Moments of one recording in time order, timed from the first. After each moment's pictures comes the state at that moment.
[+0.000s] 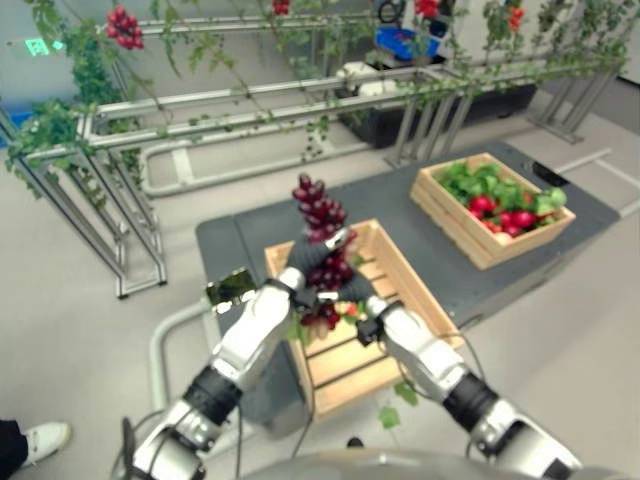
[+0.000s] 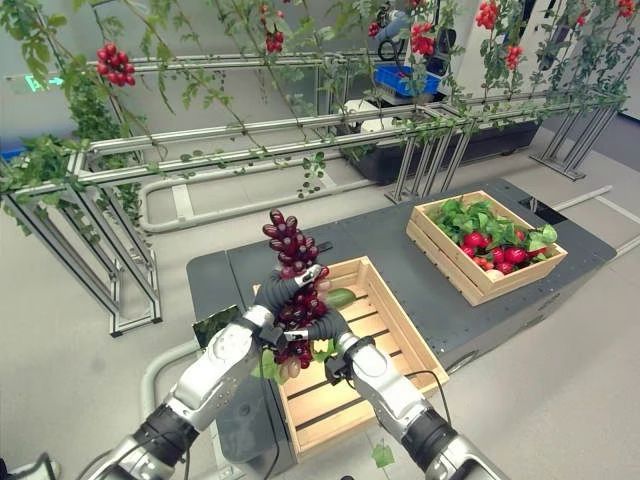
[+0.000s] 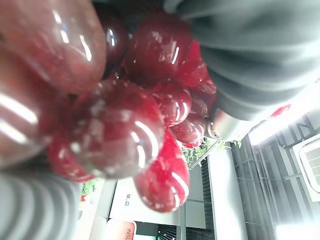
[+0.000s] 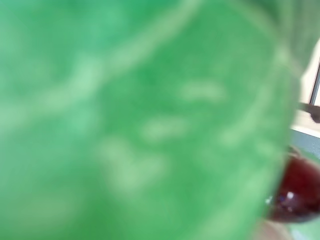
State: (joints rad) left arm -0.27 0.30 -0.49 0.08 -0.48 -0.06 0.08; right arm -0.33 -0.20 0.63 0.38 0.42 -0.07 0.03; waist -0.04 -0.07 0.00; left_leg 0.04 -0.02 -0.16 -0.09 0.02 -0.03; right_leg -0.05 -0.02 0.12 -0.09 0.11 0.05
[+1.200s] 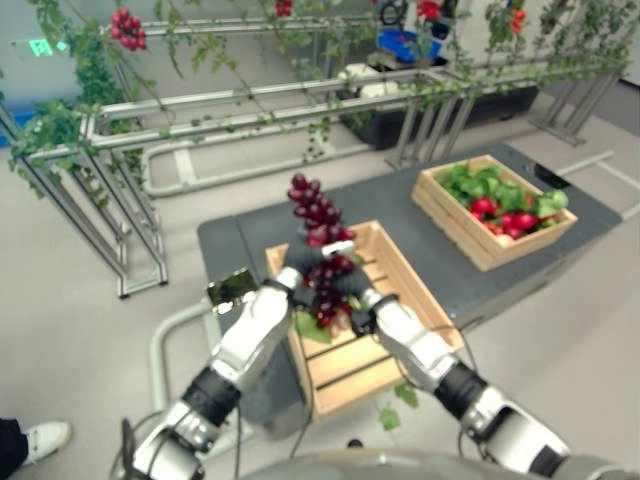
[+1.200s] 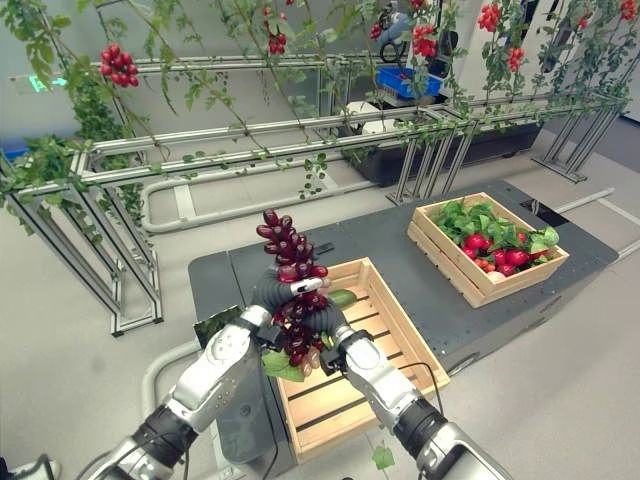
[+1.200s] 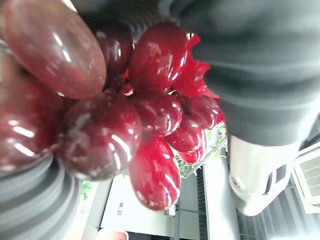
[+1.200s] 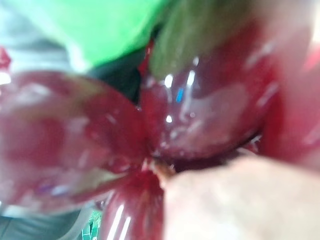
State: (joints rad) left arm -0.26 0.29 -0.49 0.08 -0.50 -0.10 0.11; right arm -0.36 -0.19 0.63 0.42 0.41 -0.08 -0.05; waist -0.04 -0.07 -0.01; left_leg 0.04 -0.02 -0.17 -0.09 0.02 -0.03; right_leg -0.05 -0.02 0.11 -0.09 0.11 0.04
